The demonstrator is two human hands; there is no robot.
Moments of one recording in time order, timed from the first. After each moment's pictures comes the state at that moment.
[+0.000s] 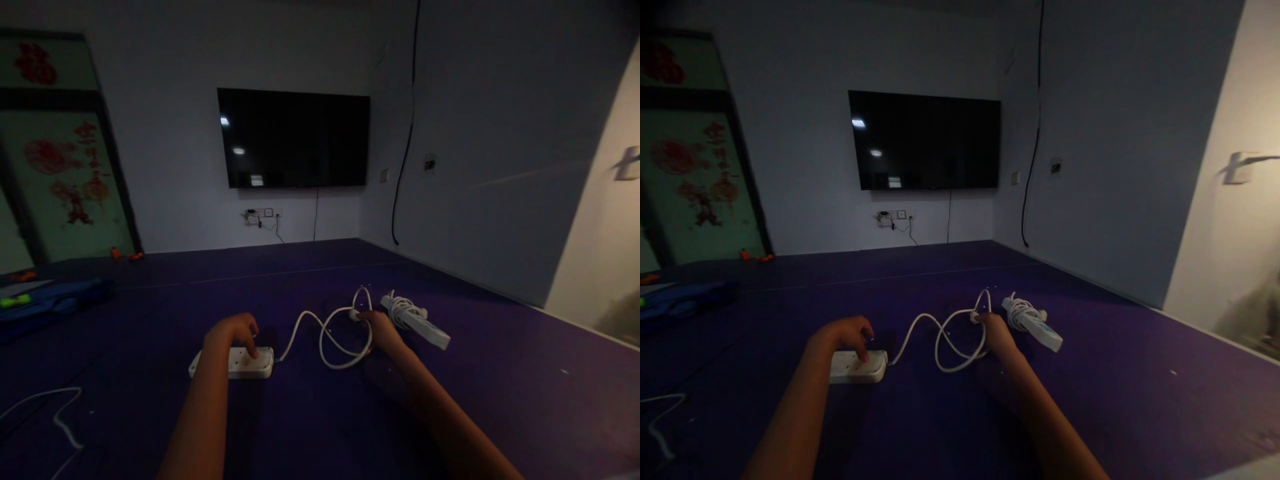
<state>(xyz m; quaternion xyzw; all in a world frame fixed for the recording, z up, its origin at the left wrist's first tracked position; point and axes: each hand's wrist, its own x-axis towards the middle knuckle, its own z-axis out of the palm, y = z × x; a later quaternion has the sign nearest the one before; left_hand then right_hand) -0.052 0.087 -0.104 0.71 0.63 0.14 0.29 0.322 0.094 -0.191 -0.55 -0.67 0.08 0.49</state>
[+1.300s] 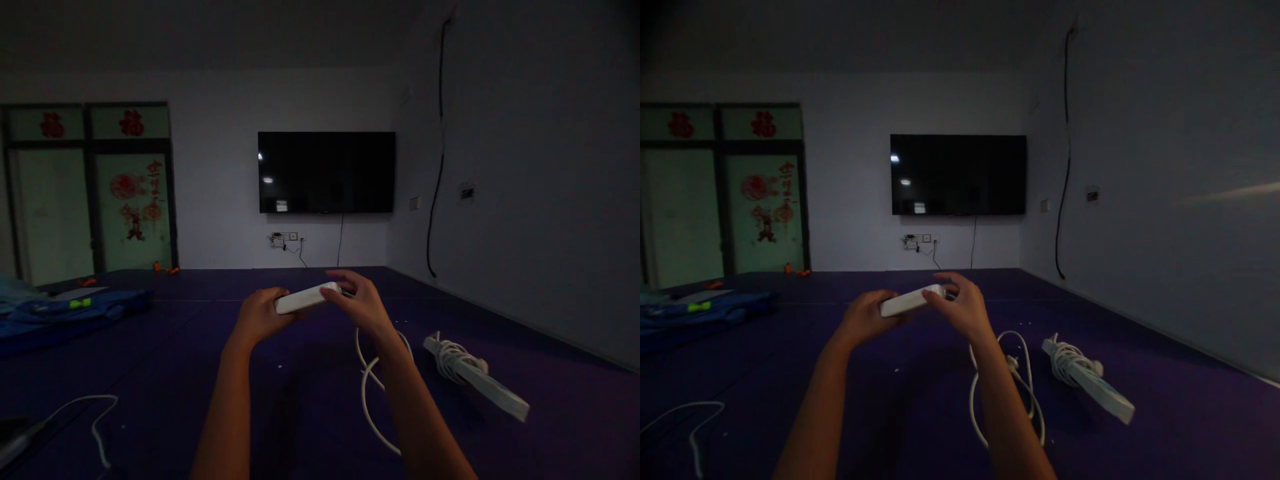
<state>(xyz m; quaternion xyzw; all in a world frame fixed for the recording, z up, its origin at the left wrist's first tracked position) -0.038 0.041 -0.027 0.77 0.51 0.39 -0.03 0.169 0.051 -0.019 -0.33 -0.71 0.21 0.59</state>
